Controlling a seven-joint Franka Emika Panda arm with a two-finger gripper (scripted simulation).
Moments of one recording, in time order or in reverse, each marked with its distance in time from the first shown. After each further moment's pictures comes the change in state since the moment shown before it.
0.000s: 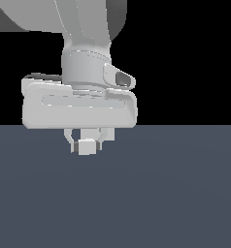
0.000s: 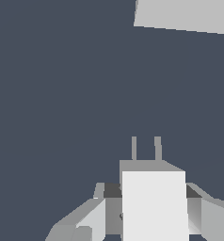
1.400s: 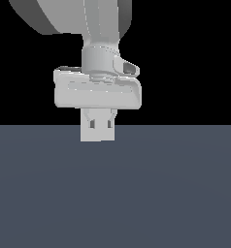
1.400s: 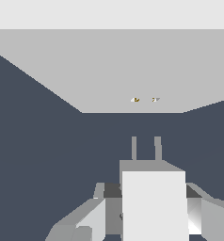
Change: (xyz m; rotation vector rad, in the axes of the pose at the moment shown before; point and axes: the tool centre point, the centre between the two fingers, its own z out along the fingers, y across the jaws) arm 0.056 0.039 -0.038 -0.013 0.000 0.099
